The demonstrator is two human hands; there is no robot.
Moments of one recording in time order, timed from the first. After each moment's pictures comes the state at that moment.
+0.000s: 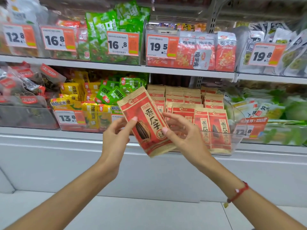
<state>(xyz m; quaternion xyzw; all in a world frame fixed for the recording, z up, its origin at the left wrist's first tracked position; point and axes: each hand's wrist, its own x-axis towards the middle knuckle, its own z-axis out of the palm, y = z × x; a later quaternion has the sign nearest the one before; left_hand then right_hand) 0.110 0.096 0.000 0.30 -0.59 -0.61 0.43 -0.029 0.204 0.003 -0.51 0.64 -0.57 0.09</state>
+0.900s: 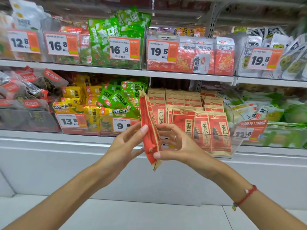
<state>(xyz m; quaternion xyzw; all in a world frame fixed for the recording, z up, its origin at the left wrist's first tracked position) 0.119 0.092 -0.003 0.18 -0.64 -0.70 0.26 -0.021 0.213 0.011 -0.51 0.62 -0.51 0.31</state>
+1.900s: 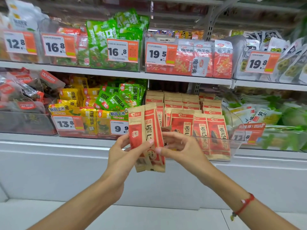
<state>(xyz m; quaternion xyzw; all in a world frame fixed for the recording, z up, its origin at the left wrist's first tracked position) 0.109 0.113 -0.011 0.32 -0.58 -0.65 0.38 -0.024 0.210 0.001 -0.47 0.64 -0.57 0.21</state>
